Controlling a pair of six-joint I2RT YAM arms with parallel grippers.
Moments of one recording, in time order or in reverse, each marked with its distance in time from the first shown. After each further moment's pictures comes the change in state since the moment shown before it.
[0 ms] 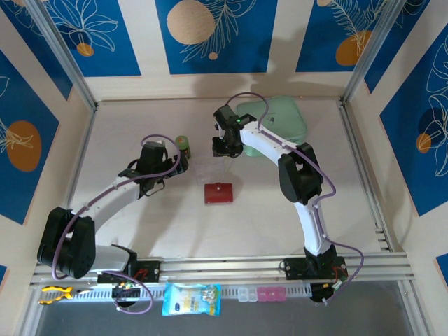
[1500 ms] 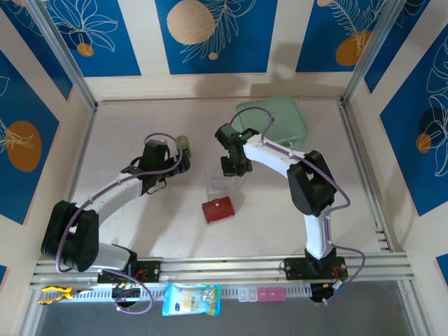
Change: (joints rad) left arm 0.000 0.056 0.034 -0.010 0.024 0.002; right arm 0.070 -0.205 -0.309 -0.089 0.153 0.080
